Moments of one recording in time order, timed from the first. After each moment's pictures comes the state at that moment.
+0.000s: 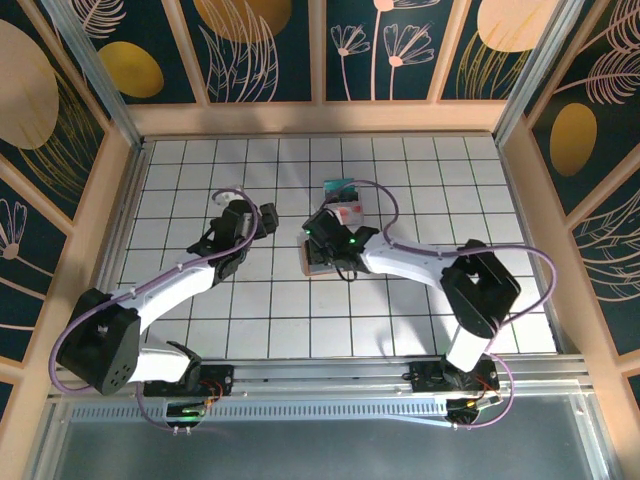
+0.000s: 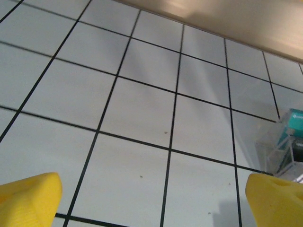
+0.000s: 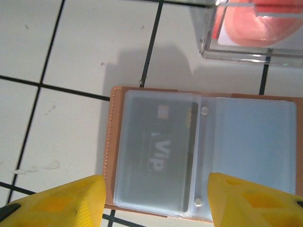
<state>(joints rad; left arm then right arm) -0.53 1.34 0.72 0.01 -0.44 -0.65 0.92 1.74 1.14 -0.42 0.25 0.59</state>
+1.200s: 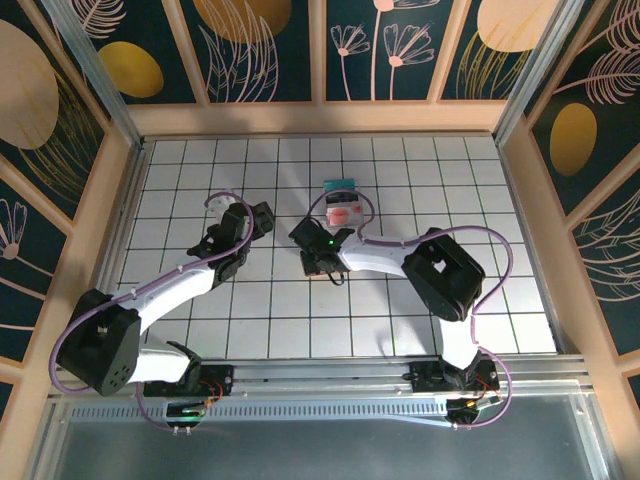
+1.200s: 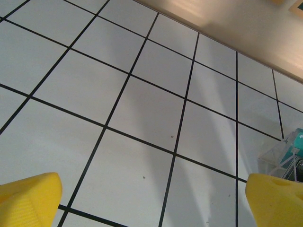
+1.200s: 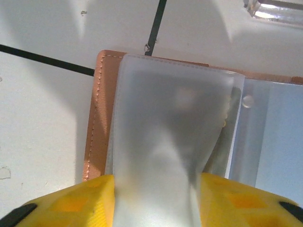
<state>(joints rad) -0.53 1.34 0.71 0.01 -0.47 -0.75 0.93 1.92 1.20 -0.42 0.23 0.56</state>
